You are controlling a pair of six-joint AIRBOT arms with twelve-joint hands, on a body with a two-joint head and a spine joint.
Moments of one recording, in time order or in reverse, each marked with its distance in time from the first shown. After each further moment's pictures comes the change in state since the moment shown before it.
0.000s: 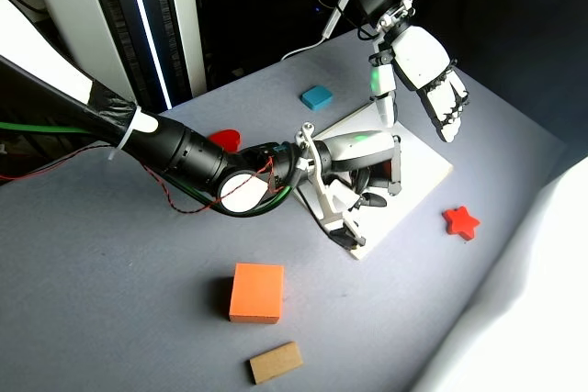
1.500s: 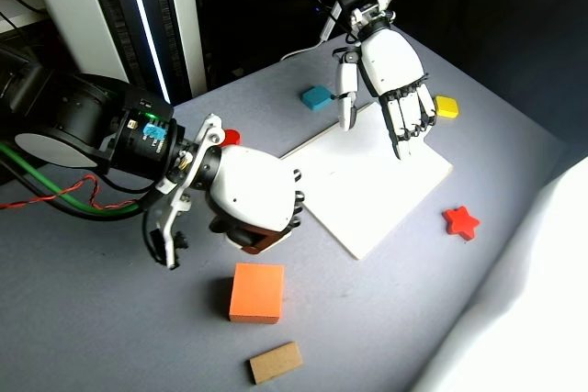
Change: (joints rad) left arm -0.130 -0.022 -0.085 0.087 0.161 0.113; right arm 0.054 0.638 -0.710 0.792 -0.731 0.017
